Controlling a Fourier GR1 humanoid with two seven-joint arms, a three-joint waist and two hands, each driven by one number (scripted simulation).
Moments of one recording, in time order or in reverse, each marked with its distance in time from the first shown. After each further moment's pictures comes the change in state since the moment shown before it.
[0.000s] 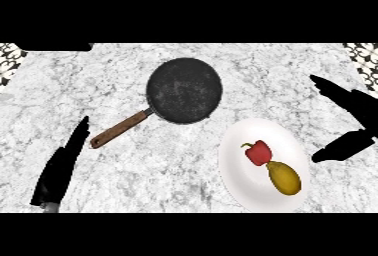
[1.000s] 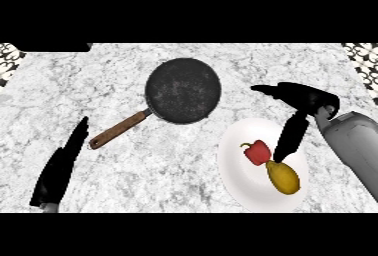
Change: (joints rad) left arm 0.016 -0.045 0.051 -0.007 -0.059 -0.047 0.011; right arm -0.304 0.224 0.156 0.058 0.089 0.334 0.474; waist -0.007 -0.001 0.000
